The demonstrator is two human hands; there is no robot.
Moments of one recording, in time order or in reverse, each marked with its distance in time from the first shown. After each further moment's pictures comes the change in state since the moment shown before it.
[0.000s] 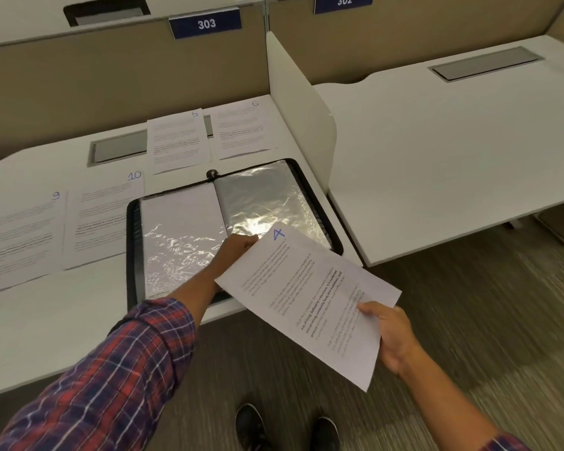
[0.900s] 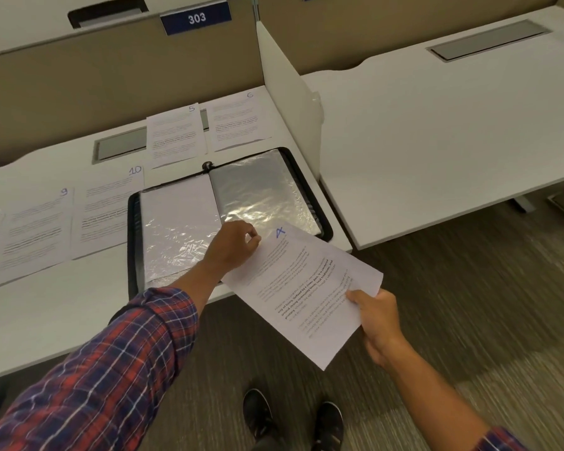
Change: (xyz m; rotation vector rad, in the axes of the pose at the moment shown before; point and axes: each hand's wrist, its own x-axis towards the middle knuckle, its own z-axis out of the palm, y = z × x) left_hand -0.019 0.040 0.018 0.342 0.166 -0.063; right_hand -0.029 0.006 -0.002 -0.111 0.067 -0.171
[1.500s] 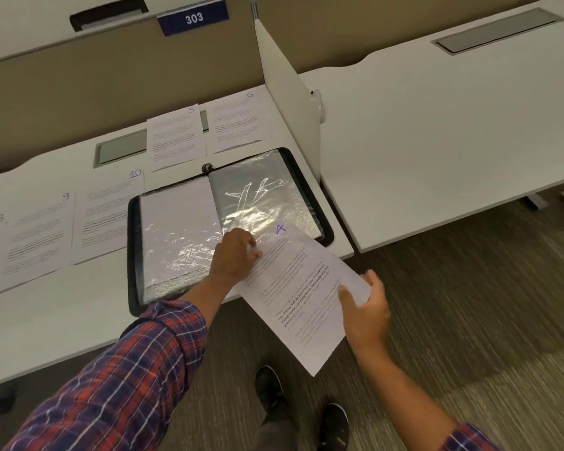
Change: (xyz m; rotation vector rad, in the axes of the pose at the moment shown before) left_hand -0.006 0.006 0.023 0.054 0.040 -0.155; right_hand 0.018 0.024 0.016 -0.366 0.212 -0.233
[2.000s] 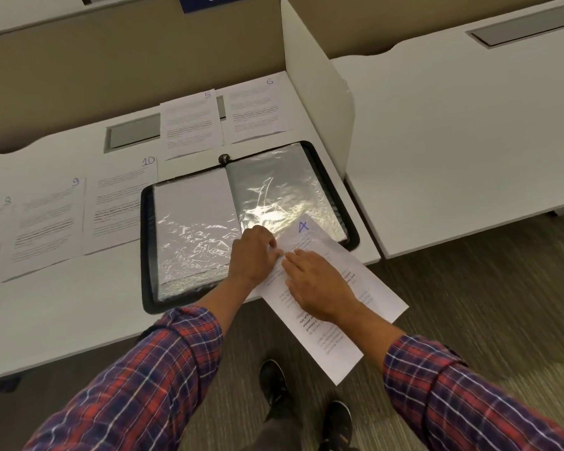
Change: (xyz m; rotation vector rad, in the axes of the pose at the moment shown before) left_hand 0.009 -0.014 0.006 0.058 0.046 0.061; right_hand 0.067 -0.019 0.114 -1.014 -0.467 -1.072
